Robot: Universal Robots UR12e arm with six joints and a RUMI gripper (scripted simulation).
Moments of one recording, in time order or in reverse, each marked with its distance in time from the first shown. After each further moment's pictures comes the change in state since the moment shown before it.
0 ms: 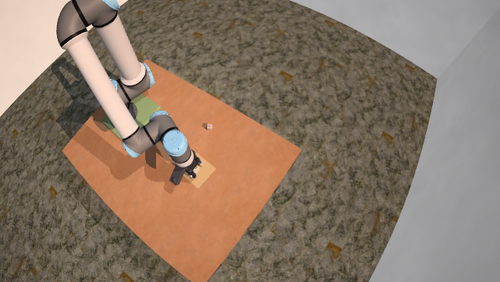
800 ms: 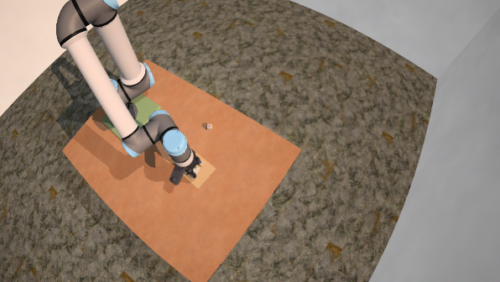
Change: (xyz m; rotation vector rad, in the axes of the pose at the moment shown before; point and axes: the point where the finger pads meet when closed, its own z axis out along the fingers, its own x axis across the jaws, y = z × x) arm 0.000 0.000 -0.005 0.000 0.000 0.000
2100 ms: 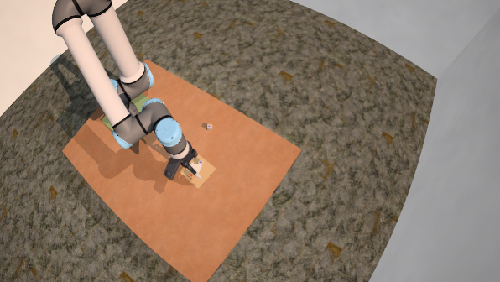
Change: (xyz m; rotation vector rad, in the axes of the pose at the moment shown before) arm 0.000 0.000 -0.085 0.000 0.000 0.000
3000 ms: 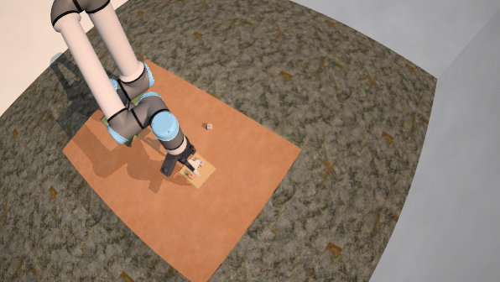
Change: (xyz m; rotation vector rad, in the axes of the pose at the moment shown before) arm 0.000 0.000 -0.044 0.000 -0.001 0.000
